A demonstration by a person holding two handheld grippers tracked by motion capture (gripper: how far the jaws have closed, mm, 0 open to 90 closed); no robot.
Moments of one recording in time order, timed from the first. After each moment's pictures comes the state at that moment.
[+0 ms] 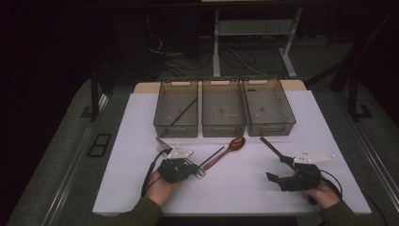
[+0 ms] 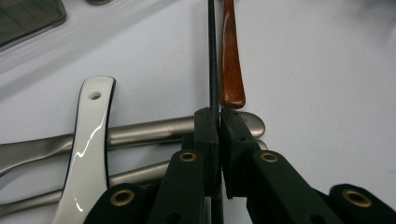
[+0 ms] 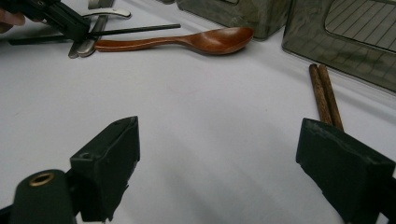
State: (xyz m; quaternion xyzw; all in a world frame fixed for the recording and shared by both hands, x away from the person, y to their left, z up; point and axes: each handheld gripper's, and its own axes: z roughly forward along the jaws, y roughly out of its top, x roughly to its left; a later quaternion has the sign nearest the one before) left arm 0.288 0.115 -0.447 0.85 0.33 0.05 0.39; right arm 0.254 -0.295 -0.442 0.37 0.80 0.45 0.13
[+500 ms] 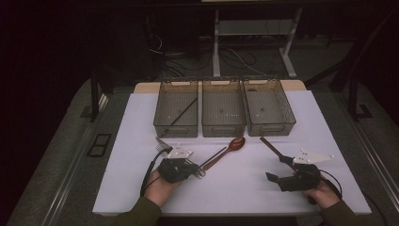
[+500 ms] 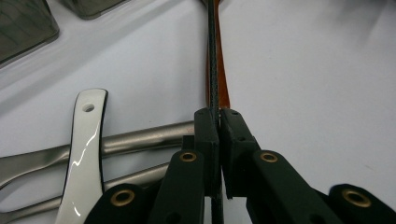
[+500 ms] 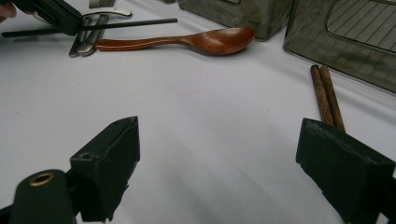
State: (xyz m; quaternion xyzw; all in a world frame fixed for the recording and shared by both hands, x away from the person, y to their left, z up) left arm 0.286 0.116 -0.436 0.86 0.31 0.05 0.39; right arm 0.255 -0.294 -0.443 0.37 0.80 0.45 0.13
